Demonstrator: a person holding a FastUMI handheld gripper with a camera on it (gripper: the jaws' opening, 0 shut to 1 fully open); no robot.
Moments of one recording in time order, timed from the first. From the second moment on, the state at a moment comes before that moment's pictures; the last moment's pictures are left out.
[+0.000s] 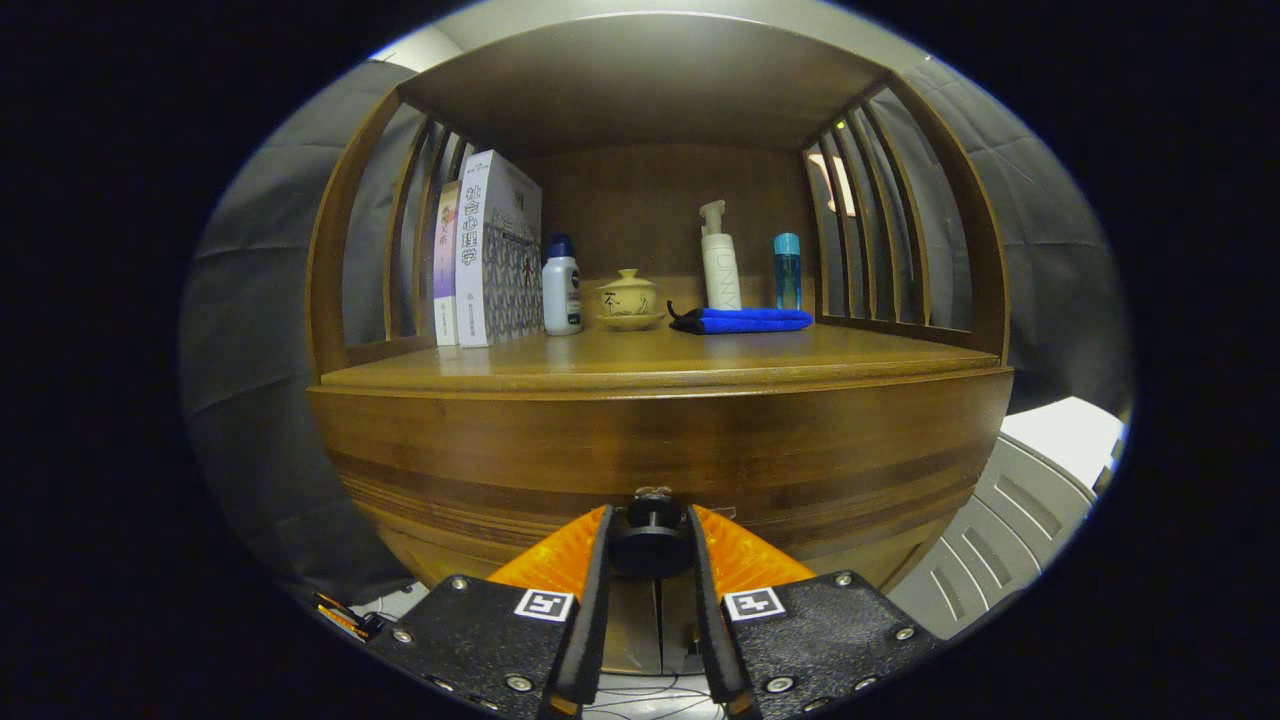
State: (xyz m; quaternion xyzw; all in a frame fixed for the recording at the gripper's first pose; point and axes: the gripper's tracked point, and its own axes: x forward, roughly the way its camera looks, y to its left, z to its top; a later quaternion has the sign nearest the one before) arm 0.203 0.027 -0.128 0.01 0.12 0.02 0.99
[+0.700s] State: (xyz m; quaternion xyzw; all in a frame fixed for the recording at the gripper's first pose) arm 0.126 0.026 -0.126 -0.01 0.13 0.03 0.99
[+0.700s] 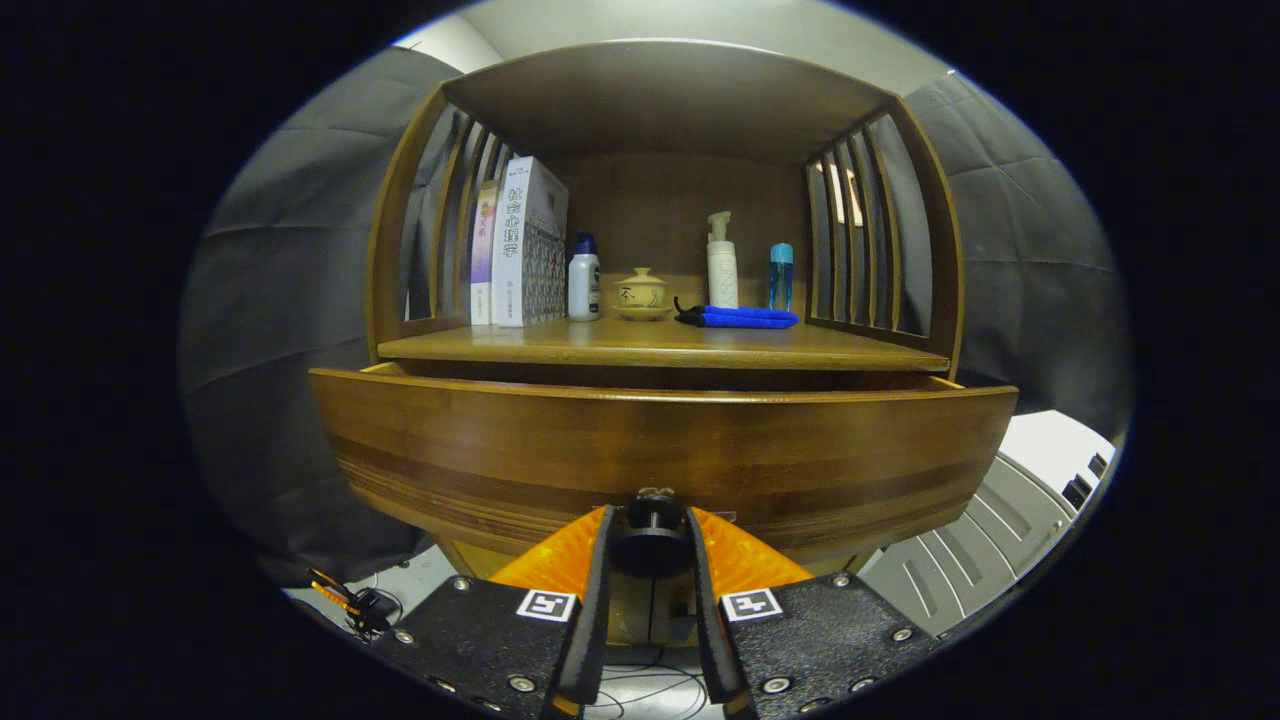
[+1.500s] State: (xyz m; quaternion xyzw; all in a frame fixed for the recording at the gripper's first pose) arm 0.043 0.026 -0.128 -0.04 0.13 0.04 0.99
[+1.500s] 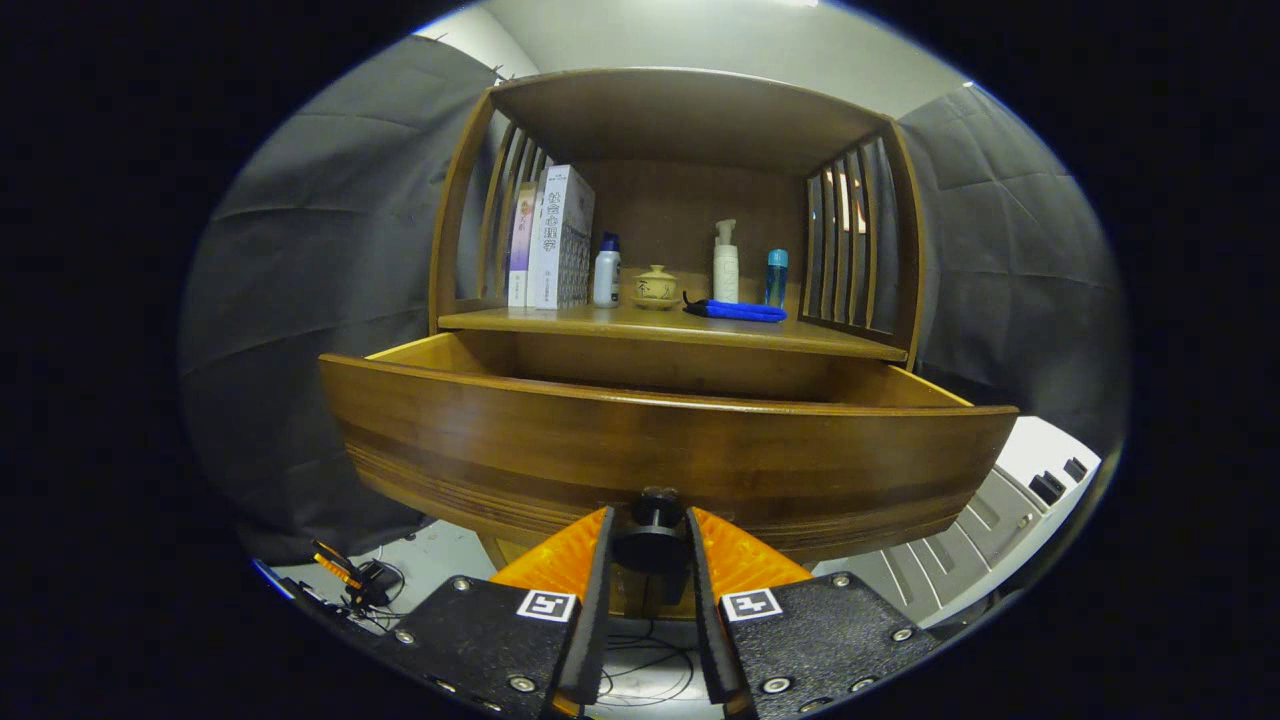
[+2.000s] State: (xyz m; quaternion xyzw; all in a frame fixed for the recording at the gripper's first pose) arm 0.040 0.025 -0.123 -0.02 0.13 0.03 0.99
